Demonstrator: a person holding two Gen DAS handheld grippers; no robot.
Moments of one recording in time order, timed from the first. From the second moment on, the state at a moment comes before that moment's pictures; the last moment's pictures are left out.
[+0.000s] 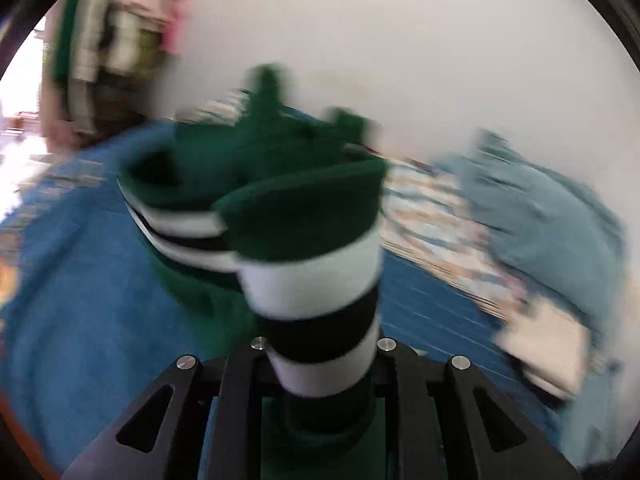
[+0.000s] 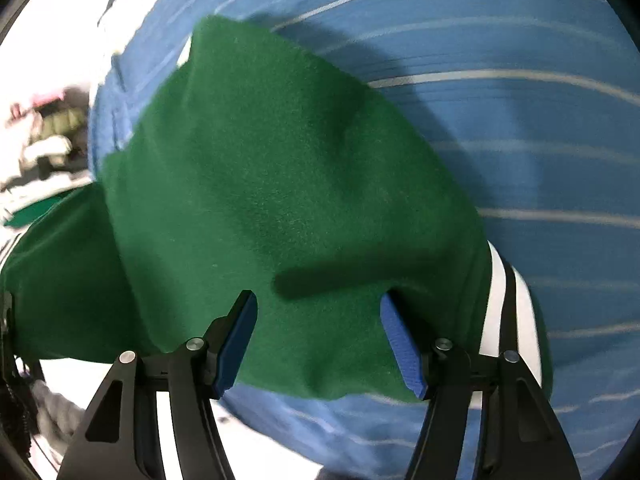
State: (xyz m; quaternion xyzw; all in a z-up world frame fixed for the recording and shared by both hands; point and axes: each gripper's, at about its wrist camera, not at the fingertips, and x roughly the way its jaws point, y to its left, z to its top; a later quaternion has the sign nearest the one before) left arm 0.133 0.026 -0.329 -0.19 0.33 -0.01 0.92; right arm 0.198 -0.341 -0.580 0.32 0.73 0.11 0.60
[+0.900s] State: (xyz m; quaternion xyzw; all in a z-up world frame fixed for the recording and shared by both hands) left arm 0.130 -0.164 -0.437 -0.12 0.54 -0.15 0.82; right arm 0.140 -0.446 -0.494 0.29 0.67 0.02 0.69
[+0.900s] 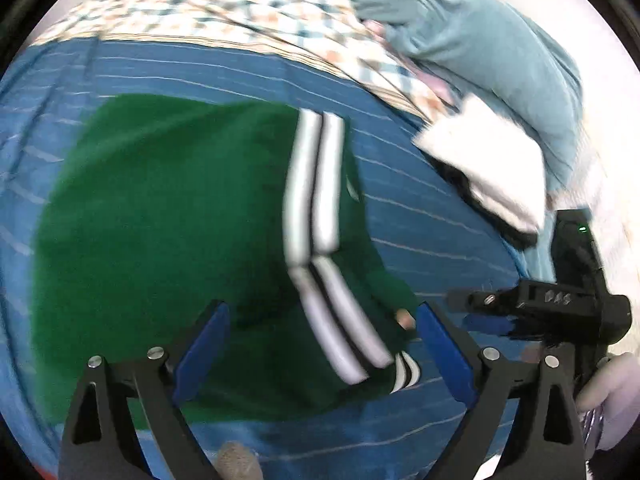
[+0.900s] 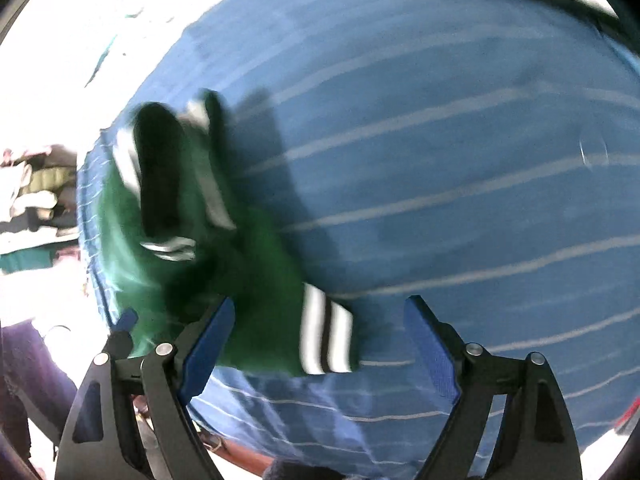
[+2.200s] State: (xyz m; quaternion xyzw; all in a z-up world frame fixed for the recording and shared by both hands) left arm 0.083 0.079 -0.480 -0.11 0.55 0.26 0.79; right arm 0.177 -0.378 -0.523 0.29 0.73 0.06 0.61
